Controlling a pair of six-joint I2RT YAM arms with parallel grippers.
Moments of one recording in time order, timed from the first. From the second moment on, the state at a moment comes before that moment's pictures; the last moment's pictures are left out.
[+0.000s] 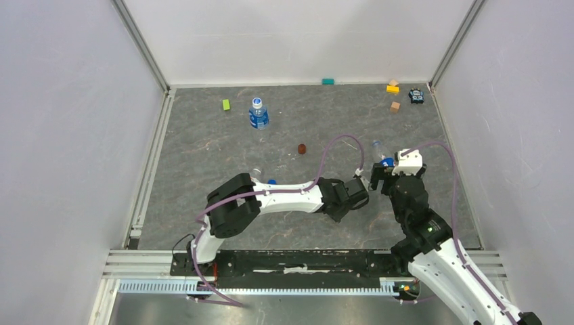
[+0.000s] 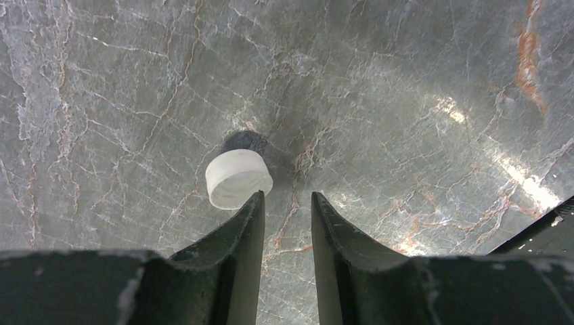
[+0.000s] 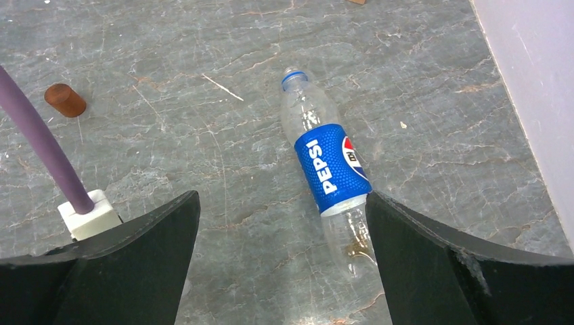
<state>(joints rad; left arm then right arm) -1.25 2.06 1.51 -0.56 -0.23 -0.30 0.51 0.46 0.44 -0.30 0.53 0.15</state>
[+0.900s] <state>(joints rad) -1.25 2.07 1.52 -0.53 -0.29 -0.23 0.51 0.47 0.44 -0.26 0.51 0.15</state>
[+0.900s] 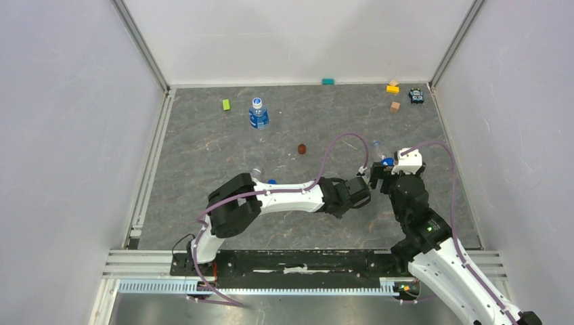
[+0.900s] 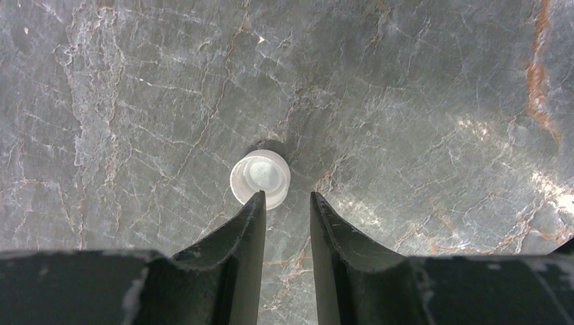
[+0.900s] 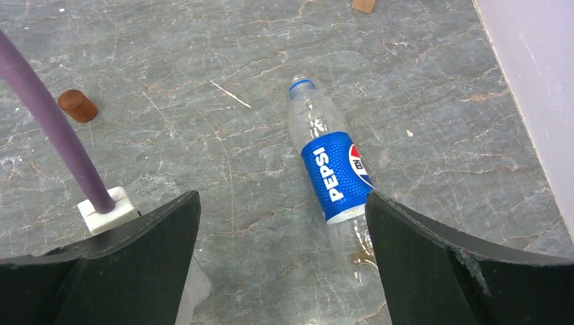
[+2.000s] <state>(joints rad) -1.00 1.48 1.09 -0.26 -0.12 -0.28 0.51 0.44 0.39 -0.07 0.11 -0.04</state>
